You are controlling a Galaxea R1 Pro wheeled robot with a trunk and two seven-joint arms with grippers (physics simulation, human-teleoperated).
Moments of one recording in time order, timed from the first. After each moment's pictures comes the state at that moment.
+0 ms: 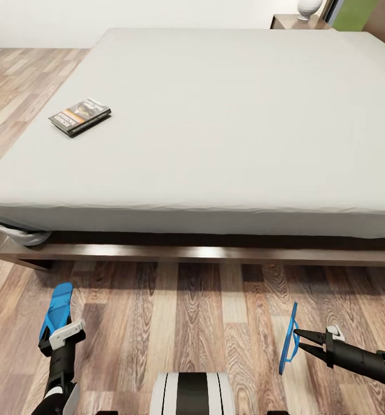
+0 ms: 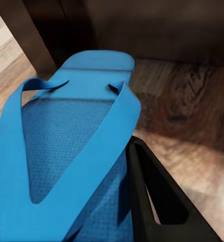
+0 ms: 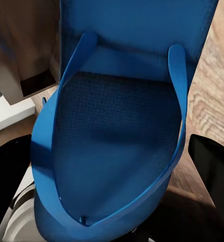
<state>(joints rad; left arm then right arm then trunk) -0.46 0.03 0.62 -0.46 -0.20 -0.83 0.04 -0.47 -0.47 -0.20 -0.55 -0.31 0.84 1.36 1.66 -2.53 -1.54</state>
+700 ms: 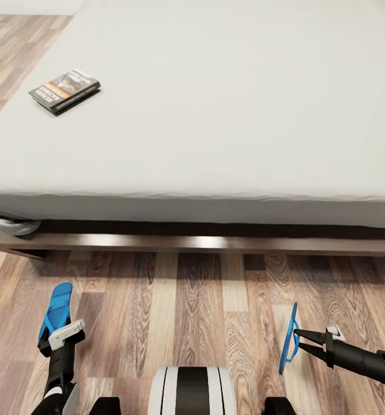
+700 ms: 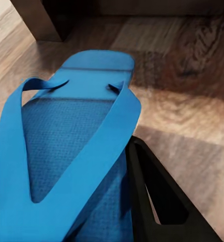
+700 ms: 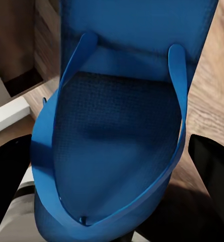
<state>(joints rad) -0.46 0.03 0.63 -0.46 -0.20 -0.83 0.04 -0.47 -0.47 -0.20 -0.55 -0.31 0.84 1.36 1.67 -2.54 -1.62</state>
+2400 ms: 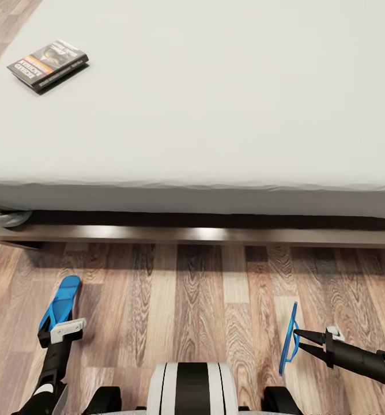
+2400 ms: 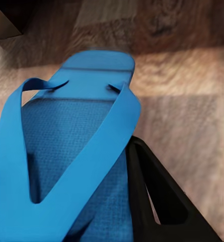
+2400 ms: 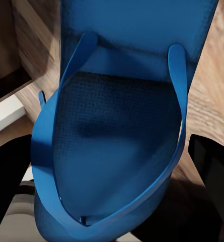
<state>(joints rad) -0.46 0.10 0.56 -0.46 -0.35 -0.81 0.04 -0.47 -0.47 -0.20 -0.55 -0.31 0.84 1.36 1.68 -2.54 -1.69</state>
